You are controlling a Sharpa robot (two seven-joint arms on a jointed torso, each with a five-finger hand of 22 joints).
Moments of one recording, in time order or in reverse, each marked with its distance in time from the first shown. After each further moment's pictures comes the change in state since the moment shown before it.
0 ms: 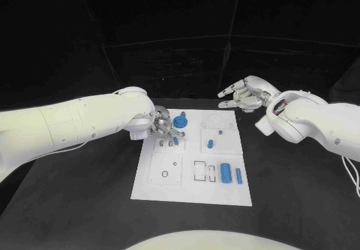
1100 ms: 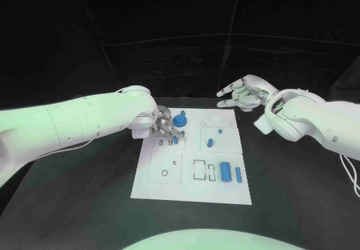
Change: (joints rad) left arm -0.004 0.033 -0.002 -0.034 -0.005 0.030 -0.007; left_hand 0.019 0.028 -0.005 -0.011 0.000 -0.009 -0.002 0.015 0.015 0.000 0.000 0.000 0.001 0.000 0.000 0.000 0.000 0.000 0.000 0.000 0.000 0.007; right arm 0.000 0.011 0.000 -0.010 0.001 0.011 -0.006; right_hand 0.000 0.000 0.000 0.000 0.005 0.000 0.000 0.000 0.000 0.000 0.000 0.000 -0.003 0.000 0.000 -0.004 0.000 0.000 0.000 0.000 -0.004 -0.001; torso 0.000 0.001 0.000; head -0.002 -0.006
